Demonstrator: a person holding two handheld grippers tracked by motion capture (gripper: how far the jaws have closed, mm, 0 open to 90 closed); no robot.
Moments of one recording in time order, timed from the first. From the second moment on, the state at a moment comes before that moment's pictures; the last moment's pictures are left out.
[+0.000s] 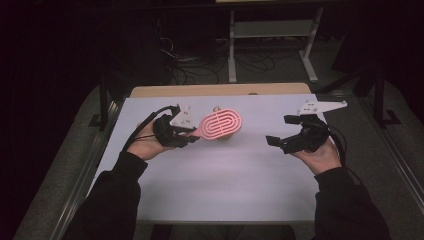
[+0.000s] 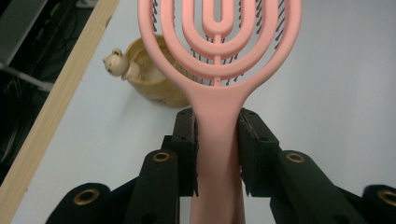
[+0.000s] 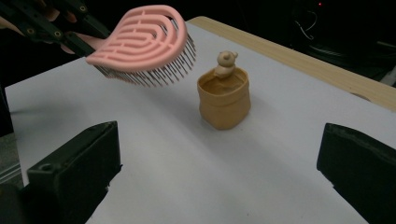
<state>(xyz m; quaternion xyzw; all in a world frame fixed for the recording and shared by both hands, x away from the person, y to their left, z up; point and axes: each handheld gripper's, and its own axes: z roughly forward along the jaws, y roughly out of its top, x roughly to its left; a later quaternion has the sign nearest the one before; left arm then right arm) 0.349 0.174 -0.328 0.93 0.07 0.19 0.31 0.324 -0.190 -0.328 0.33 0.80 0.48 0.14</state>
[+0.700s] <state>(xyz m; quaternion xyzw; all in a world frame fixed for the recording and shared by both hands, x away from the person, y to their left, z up) 0.348 0.167 -0.337 0.92 0.08 0.20 0.33 0.363 -0.150 -0.312 0.35 0.80 0.48 0.08</state>
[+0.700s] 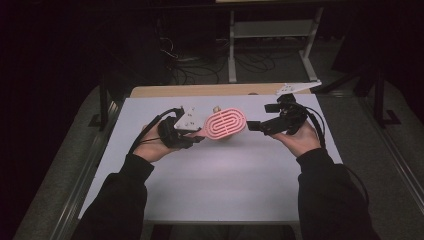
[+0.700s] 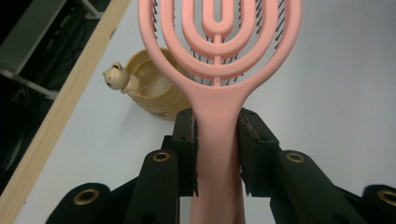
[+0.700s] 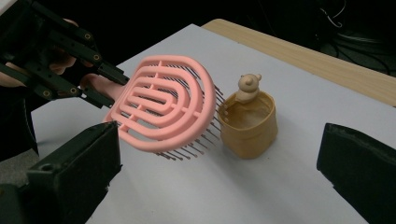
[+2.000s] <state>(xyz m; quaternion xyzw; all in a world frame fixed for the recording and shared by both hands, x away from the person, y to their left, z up) 0.350 0.157 -0.355 0.92 0.08 0.19 0.34 0.397 -0.112 -0.310 0.36 0.78 0.47 -0.19</state>
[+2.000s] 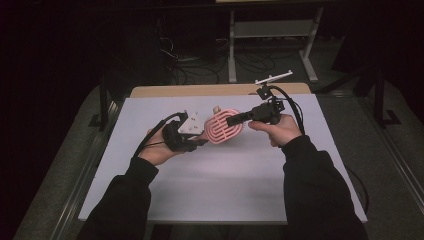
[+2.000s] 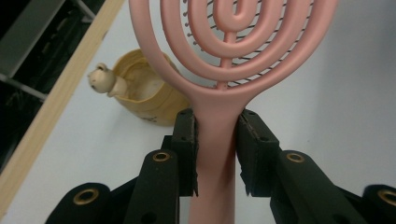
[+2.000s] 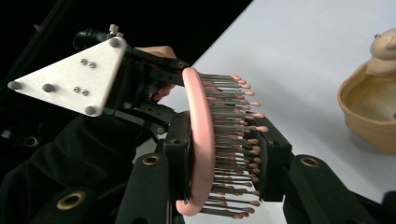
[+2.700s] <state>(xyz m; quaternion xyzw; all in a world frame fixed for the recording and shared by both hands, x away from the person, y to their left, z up) 0.354 0.173 -0.348 0.88 0.15 0.17 0.41 0.387 -0.104 -0.268 0.34 0.82 0.45 -0.09</state>
